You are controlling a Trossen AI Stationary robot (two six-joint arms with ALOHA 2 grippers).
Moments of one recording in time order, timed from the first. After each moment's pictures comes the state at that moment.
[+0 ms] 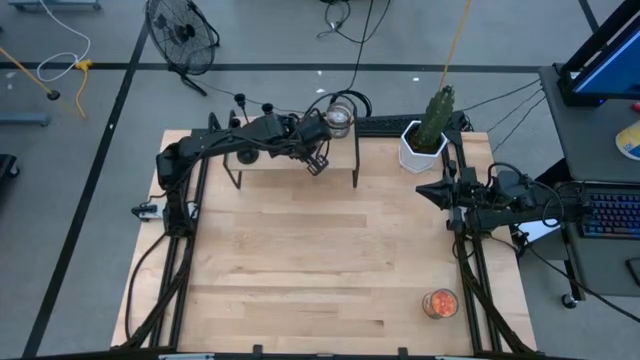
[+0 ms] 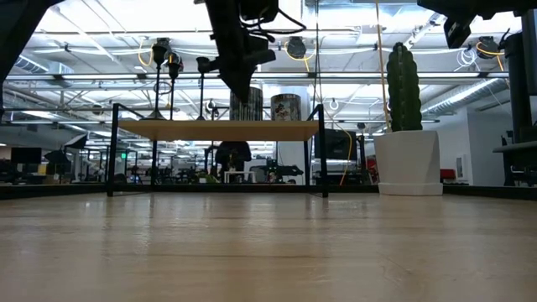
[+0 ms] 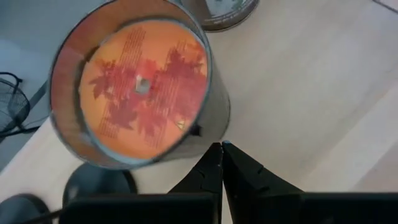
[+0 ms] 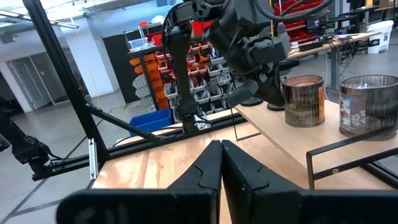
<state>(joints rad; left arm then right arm) 0.32 1.89 1.84 -1.08 -0.37 -0.32 0.09 0.27 0.51 -0.22 0.21 0.26</state>
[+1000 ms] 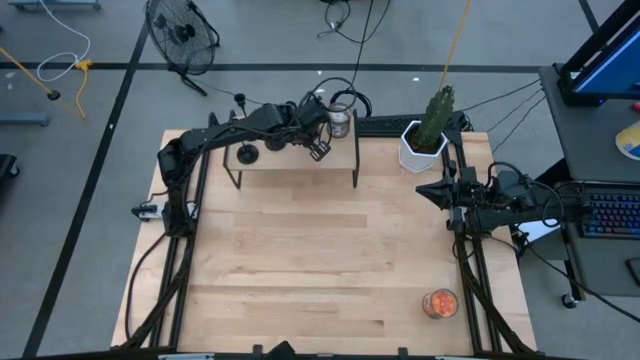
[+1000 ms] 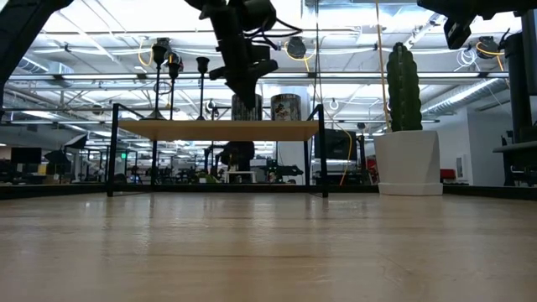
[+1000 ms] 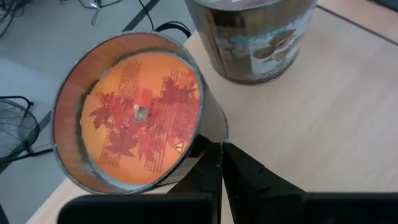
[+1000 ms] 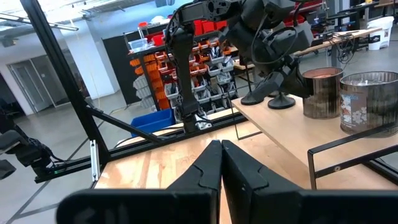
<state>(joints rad) 0.41 1.91 1.84 -0.93 -0.37 -0.18 0.09 0.27 0.51 -0.22 0.21 0.28</state>
